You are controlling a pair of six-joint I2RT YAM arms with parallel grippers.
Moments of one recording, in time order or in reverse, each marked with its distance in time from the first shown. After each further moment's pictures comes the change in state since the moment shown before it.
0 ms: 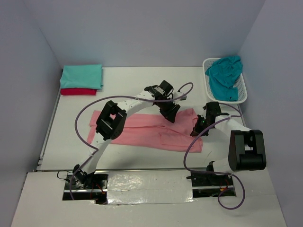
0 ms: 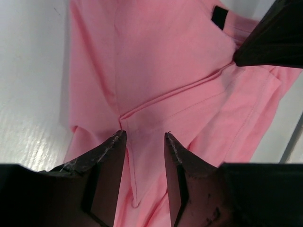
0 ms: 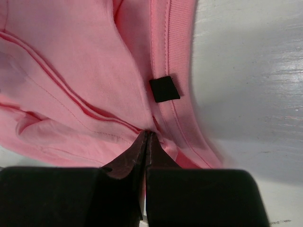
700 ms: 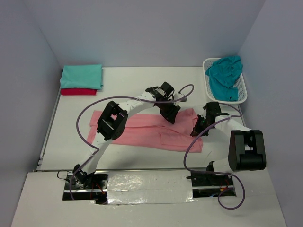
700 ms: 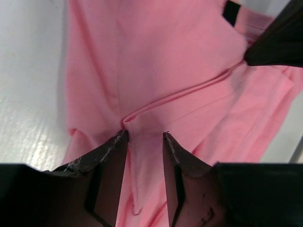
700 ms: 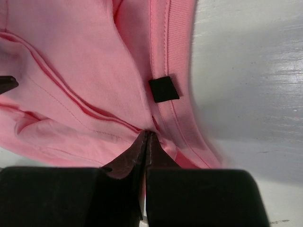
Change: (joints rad) left arm -0.018 0.029 0.002 0.000 -0.050 -0.006; right arm 0.000 0.000 0.000 0.000 0.003 -0.005
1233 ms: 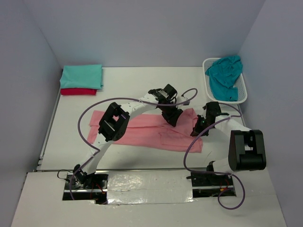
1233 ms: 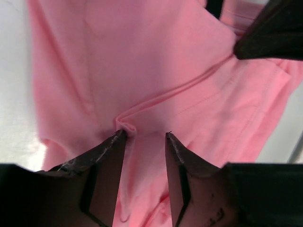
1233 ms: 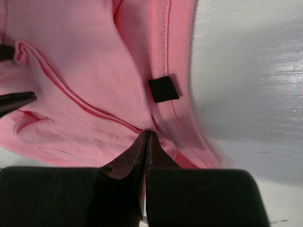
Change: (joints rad) left arm -0.030 0.008 0.005 -0.025 0.012 0.038; right arm 0.000 0.000 0.000 -0.001 0.001 -0.006
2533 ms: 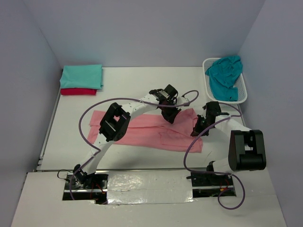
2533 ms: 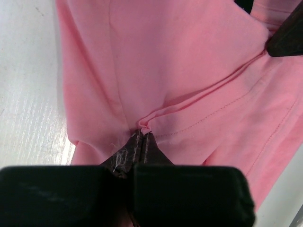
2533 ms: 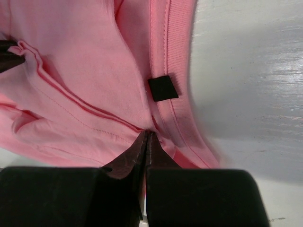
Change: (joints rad) left arm -0.012 0.014 0.023 -0.002 -0.102 0.069; right arm -0.001 0.000 0.005 -0.010 0.003 -0.011
